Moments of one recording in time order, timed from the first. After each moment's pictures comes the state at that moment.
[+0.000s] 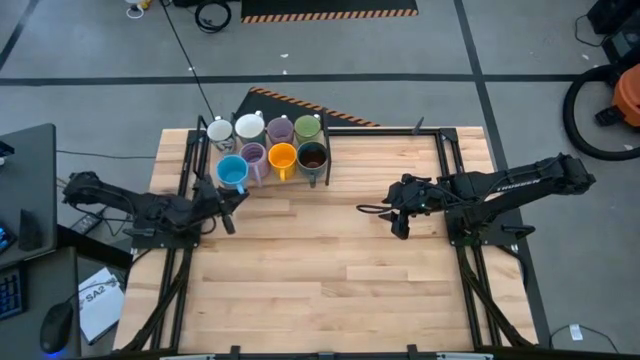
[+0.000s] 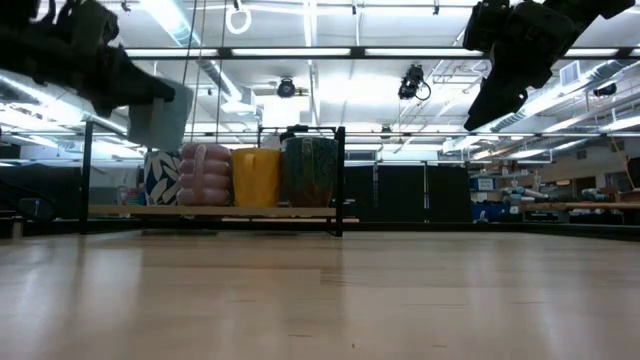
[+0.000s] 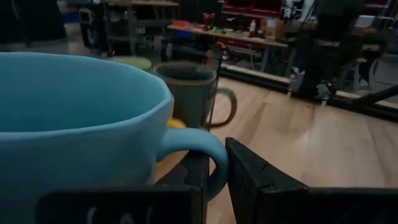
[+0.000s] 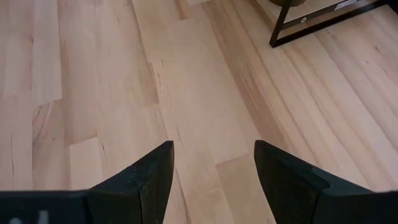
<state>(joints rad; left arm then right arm) -0.30 0.32 0.18 0.01 -0.81 -0.22 0.09 0.99 0.70 -0.54 0.21 0.36</state>
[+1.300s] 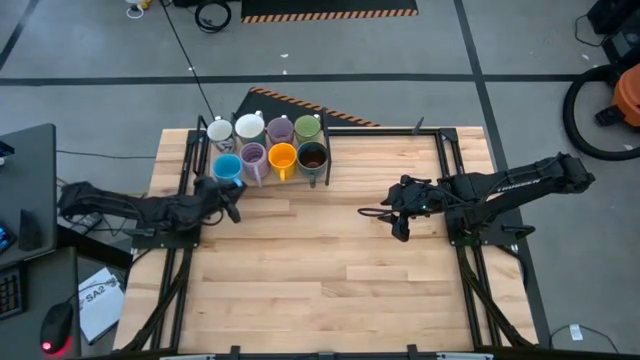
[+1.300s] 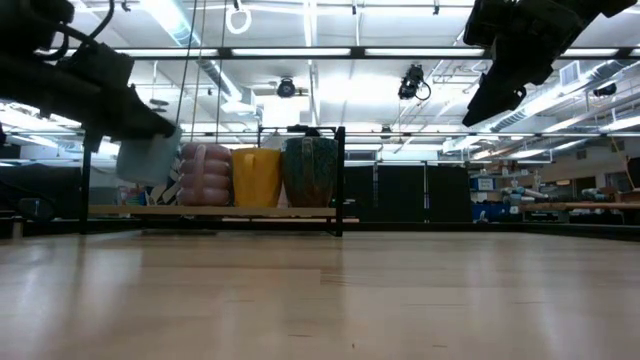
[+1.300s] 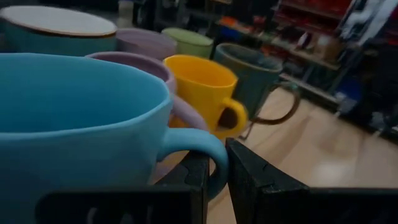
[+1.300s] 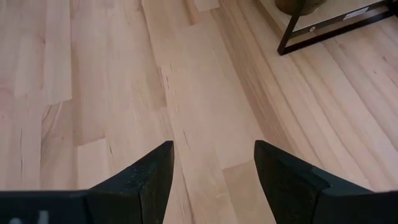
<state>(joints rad) -0.14 0.33 0.08 0.02 -0.84 -0.45 0.12 0.99 0.70 -0.52 0.22 0.35</state>
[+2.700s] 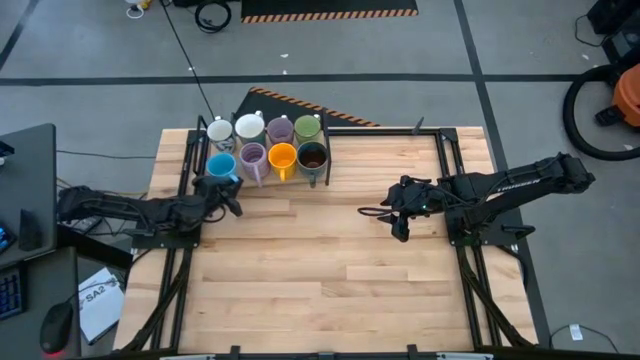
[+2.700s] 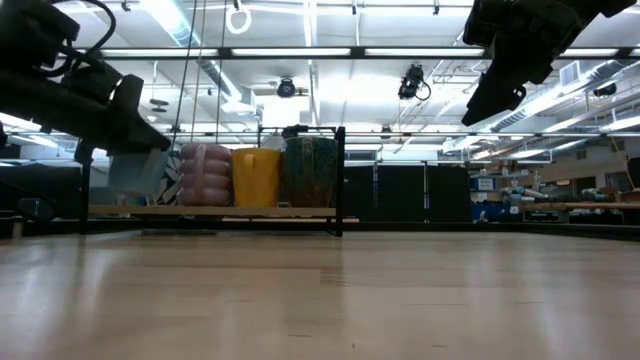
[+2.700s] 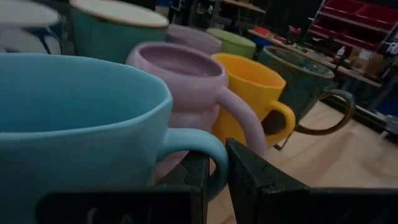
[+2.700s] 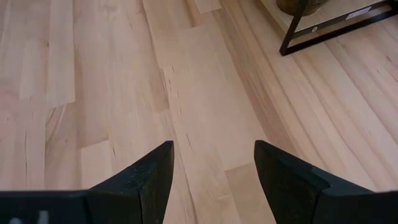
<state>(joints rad) -0.08 0.34 0.01 0.06 -0.91 -0.50 0.12 0.99 0.70 -0.51 0.21 0.36</state>
